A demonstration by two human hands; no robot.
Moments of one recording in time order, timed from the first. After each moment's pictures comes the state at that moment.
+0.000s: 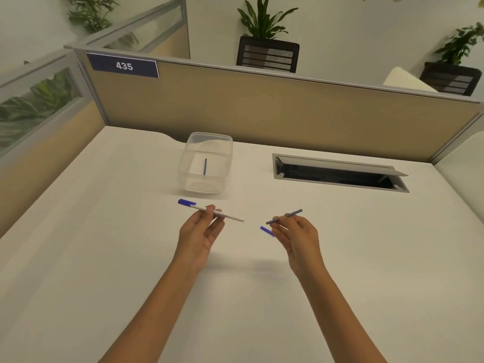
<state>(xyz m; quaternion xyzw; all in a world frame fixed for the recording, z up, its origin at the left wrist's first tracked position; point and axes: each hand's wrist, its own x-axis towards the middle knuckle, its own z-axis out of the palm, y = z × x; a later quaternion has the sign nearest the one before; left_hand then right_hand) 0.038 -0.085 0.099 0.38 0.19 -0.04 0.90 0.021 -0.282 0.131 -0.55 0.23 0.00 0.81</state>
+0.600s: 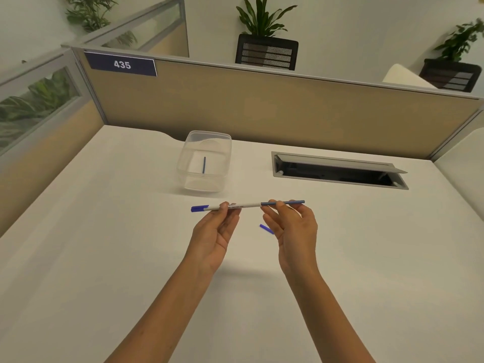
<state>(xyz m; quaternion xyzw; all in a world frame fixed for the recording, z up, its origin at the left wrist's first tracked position) 0.024 -0.114 0.139 0.29 0.24 -0.09 0.92 0.012 -0.251 0.163 -0.49 0.20 -0.10 0.84</state>
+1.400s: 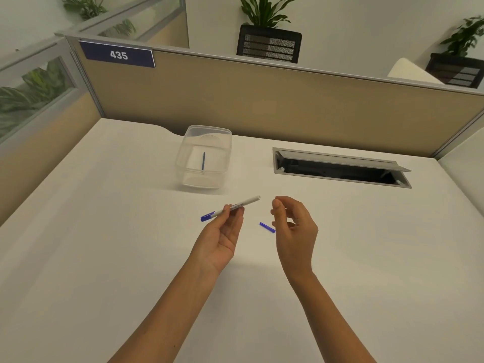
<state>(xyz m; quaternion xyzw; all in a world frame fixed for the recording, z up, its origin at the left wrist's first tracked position) 0.028 -0.122 0.131 0.17 0.29 -0.15 0.93 0.022 -0.262 0.125 -0.78 0.02 -0.29 0.55</state>
